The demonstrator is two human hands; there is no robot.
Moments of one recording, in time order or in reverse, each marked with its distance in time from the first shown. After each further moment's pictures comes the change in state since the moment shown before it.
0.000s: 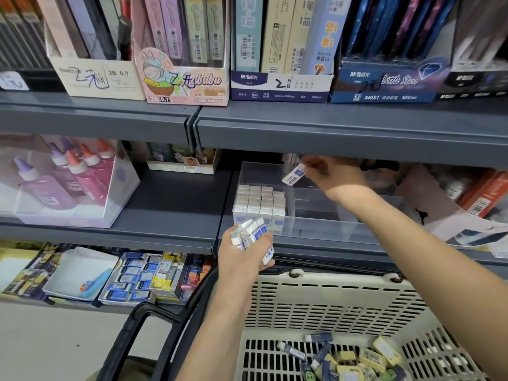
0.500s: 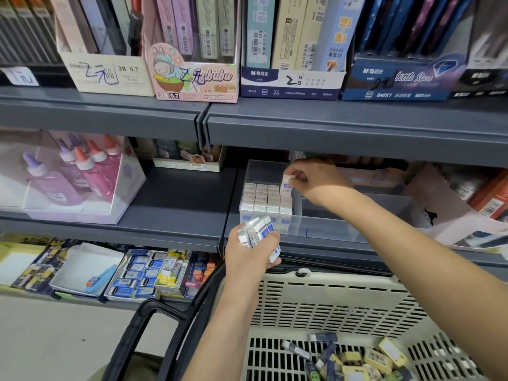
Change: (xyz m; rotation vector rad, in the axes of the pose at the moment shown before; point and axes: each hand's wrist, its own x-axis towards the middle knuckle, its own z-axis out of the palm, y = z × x) left_hand 0.001 0.000 0.000 0.003 -0.001 -0.011; right_hand 0.007 -0.020 0.024 -0.206 -0.121 -0.136
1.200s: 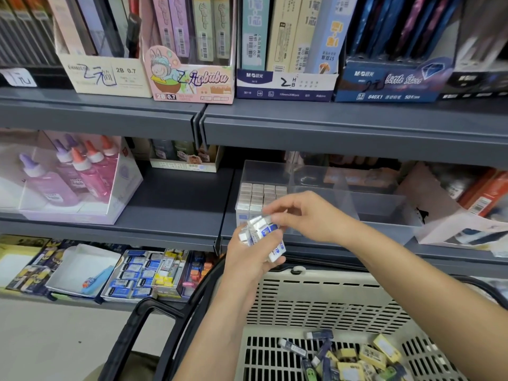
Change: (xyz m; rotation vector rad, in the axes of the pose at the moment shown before) left_hand 0.000 0.003 0.001 -0.065 -0.141 -0.097; right_hand -0.063 -0.022 0.001 0.578 -0.302 -0.096
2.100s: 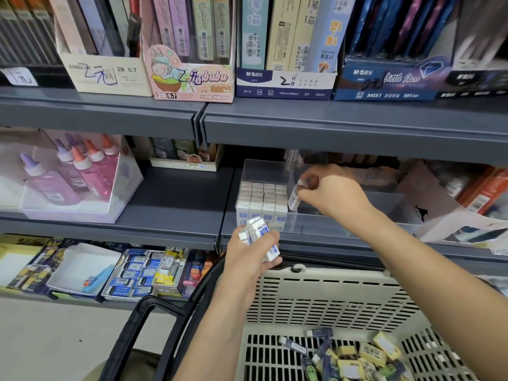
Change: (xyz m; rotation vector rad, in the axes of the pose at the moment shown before) left_hand 0.001 -0.003 -0.002 -0.009 0.040 -0.028; right_hand 0.012 0.008 -0.029 -0.507 0.493 0.165
